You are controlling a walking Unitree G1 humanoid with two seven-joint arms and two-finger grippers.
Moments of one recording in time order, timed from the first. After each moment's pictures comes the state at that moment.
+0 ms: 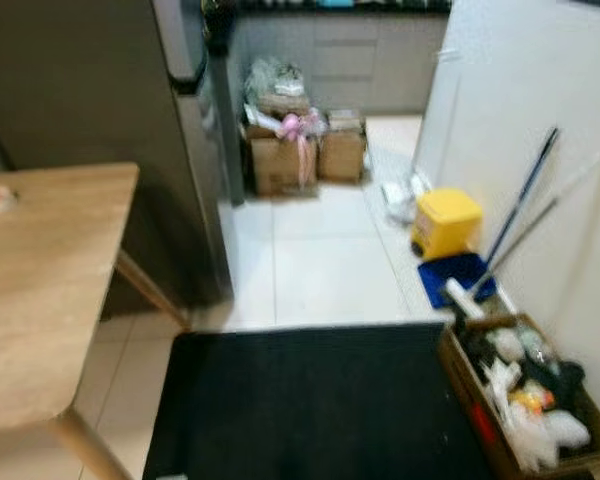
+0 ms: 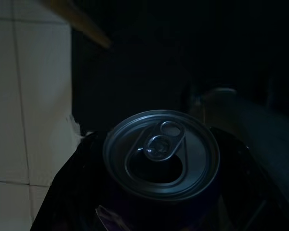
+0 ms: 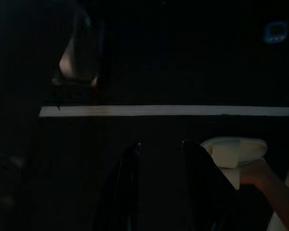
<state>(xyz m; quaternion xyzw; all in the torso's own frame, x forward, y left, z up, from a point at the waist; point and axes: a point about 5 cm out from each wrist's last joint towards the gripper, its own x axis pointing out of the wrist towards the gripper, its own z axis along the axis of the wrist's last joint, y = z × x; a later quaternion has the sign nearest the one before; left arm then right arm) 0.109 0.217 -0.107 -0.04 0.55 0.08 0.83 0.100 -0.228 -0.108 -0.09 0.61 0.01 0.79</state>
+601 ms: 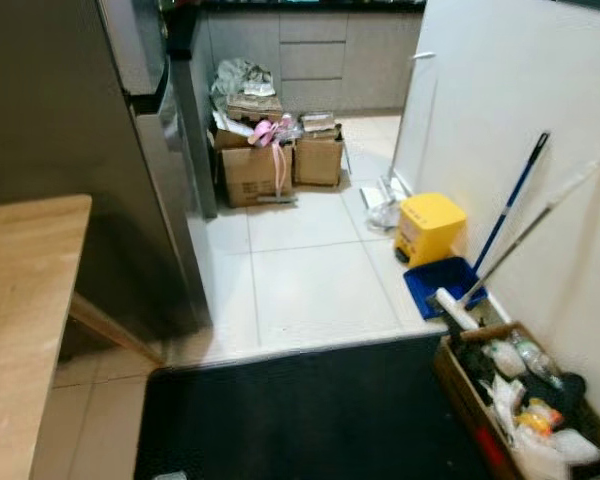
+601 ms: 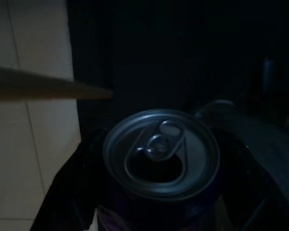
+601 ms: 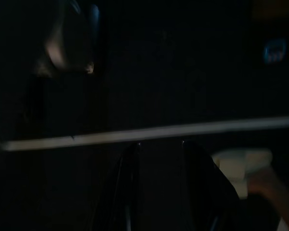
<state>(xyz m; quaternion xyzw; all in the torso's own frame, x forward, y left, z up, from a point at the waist) 0.113 0.215 -0.107 -0.04 0.54 0.08 0.83 0.101 -0.231 -0.107 -0.10 0.61 0.01 0.79</state>
